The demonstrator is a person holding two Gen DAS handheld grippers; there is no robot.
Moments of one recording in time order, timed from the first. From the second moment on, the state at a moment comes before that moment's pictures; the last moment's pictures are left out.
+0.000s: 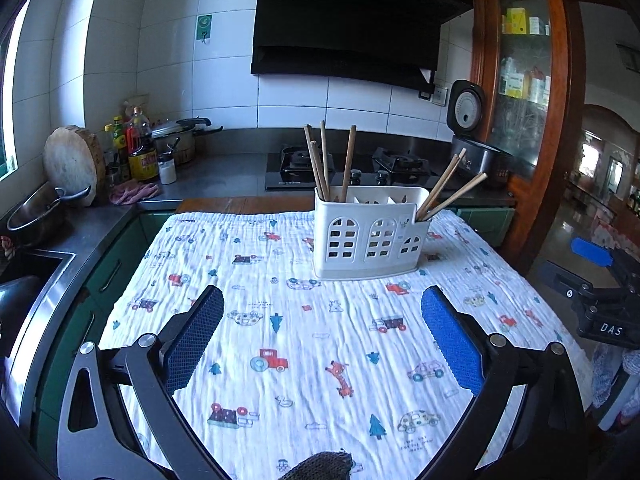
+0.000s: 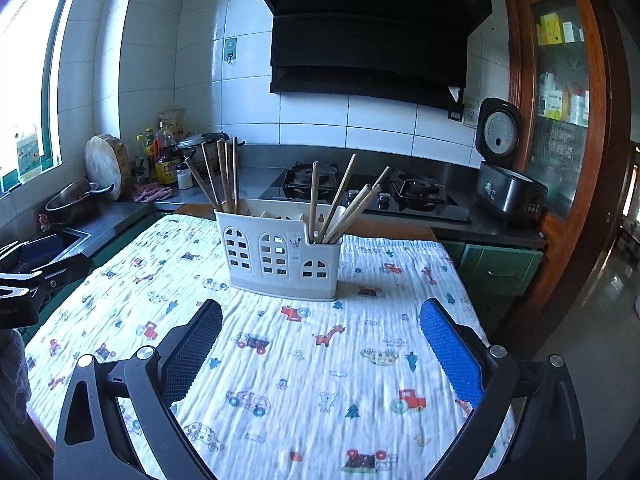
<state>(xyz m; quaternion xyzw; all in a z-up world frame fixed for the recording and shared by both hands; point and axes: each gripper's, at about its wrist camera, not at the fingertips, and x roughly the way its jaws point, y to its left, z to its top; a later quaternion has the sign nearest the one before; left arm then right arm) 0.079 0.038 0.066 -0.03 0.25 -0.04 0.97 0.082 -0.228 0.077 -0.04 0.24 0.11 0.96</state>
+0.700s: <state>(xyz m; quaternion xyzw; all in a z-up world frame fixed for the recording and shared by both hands) 0.055 0.034 0.049 -0.02 0.26 -0.04 0.97 0.056 -0.229 0.061 -0.01 0.25 0.11 0.96</state>
